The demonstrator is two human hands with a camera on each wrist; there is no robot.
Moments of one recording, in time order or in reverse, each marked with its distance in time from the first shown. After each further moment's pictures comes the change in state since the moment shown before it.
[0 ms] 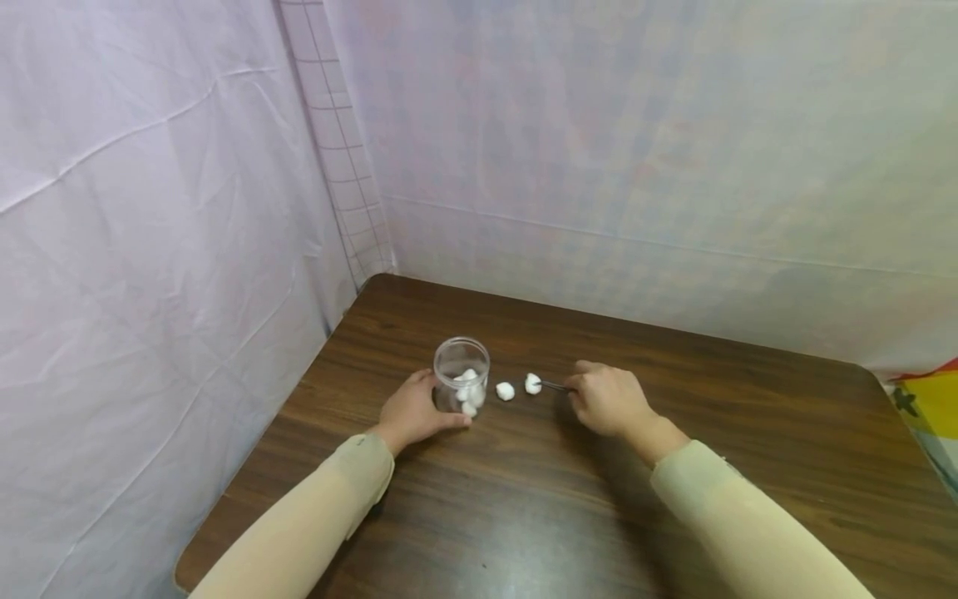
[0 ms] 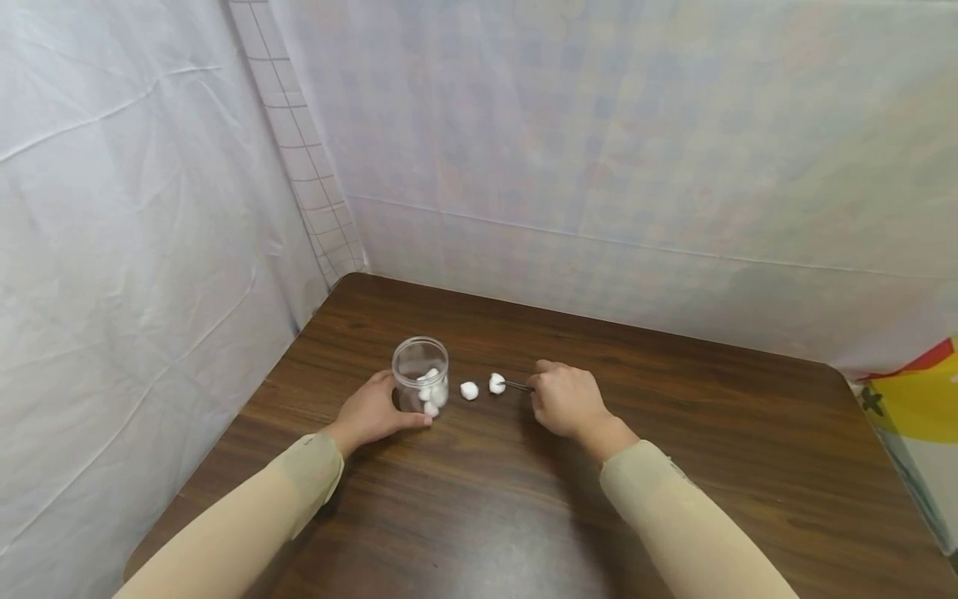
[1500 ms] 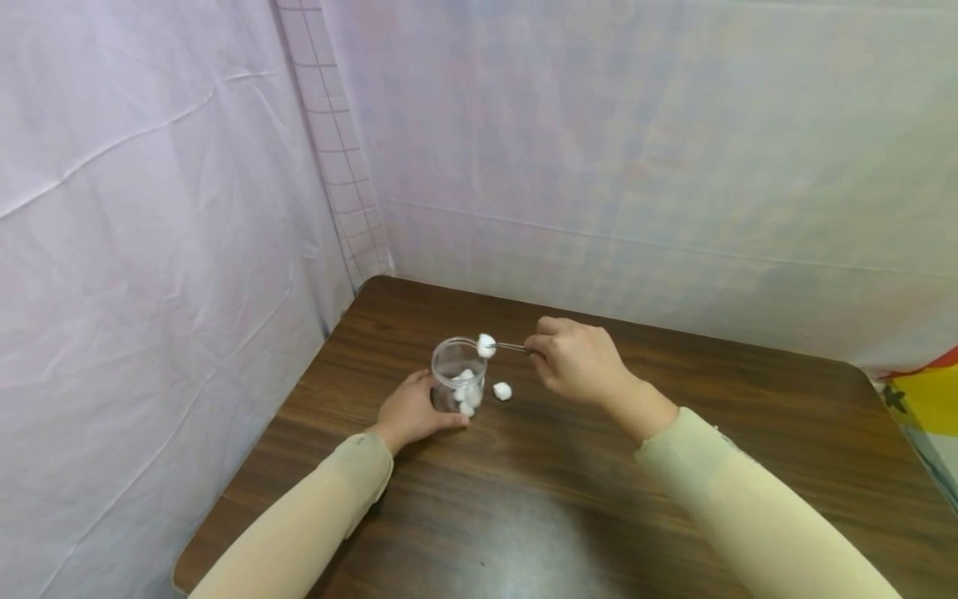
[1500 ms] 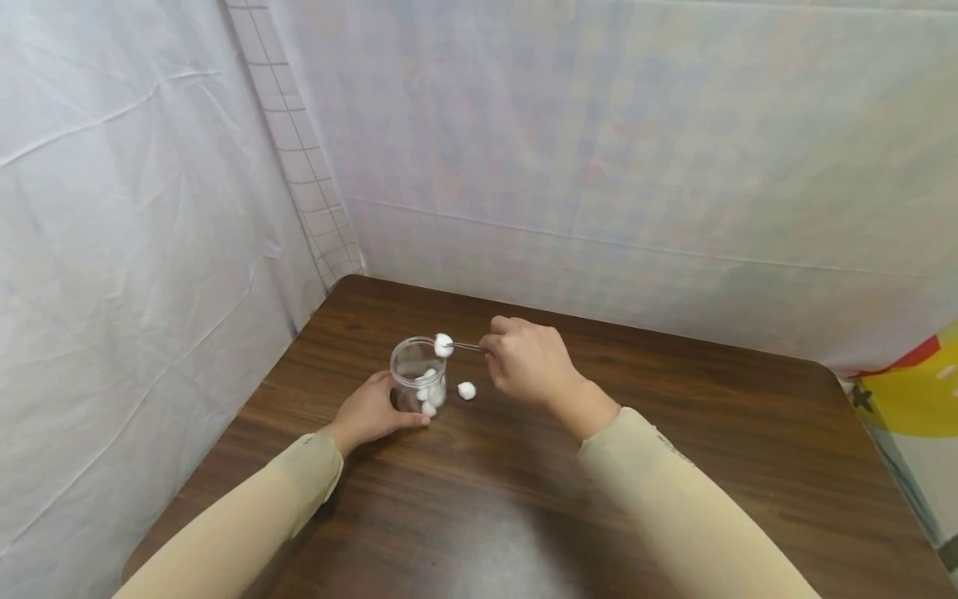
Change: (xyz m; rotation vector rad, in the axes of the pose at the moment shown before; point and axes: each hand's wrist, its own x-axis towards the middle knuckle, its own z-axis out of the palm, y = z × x) left_hand 0.000 0.002 -0.001 0.001 -0.001 0.006; right_hand 0.044 -0.052 -0.084 0.001 0.288 -0.248
